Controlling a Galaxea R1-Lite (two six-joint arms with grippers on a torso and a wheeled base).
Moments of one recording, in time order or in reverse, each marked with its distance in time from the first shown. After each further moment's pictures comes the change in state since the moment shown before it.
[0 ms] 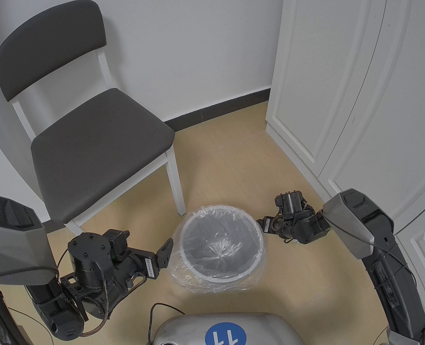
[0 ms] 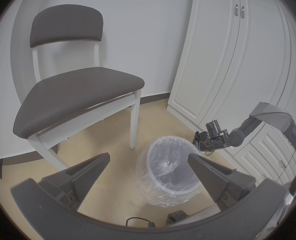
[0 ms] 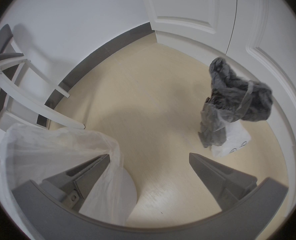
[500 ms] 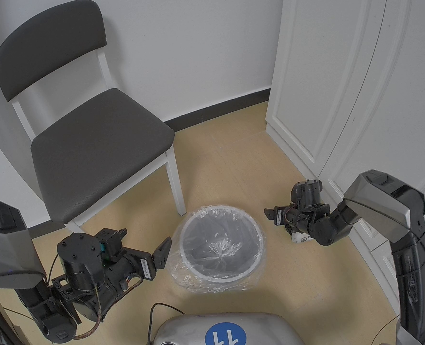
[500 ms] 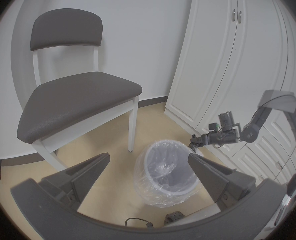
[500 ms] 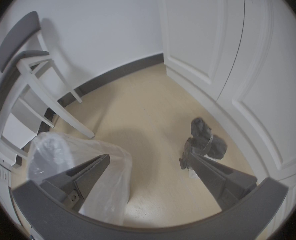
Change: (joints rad) left arm -0.017 -0.065 0.031 0.001 -0.002 0.004; right arm 0.007 -0.298 0.471 -0.354 -0.053 -0.209
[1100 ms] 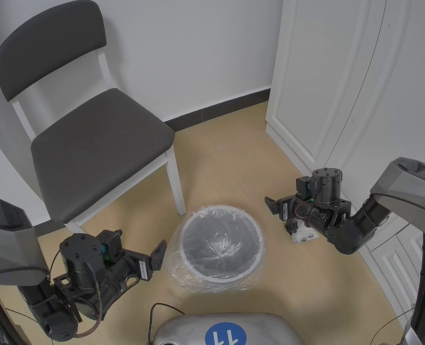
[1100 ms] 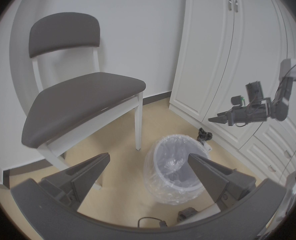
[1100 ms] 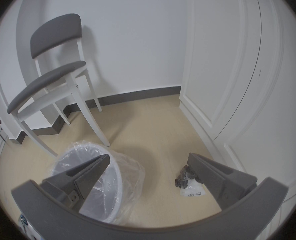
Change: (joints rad) left arm 0.026 0.021 0.013 0.002 0.016 0.069; right arm 0.076 -0.294 0.348 -0.246 -0.019 -0.218
